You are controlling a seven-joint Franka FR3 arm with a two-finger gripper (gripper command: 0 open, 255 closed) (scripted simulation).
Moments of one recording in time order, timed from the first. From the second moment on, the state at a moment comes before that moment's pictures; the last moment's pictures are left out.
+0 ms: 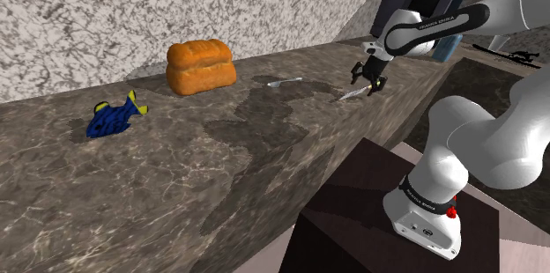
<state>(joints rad) 0.67 -0.55 -1.44 -2.44 -0.56 2.33 -1.75</state>
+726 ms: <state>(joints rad) 0.66 -0.55 -1.44 -2.43 -0.56 2.32 -1.75</state>
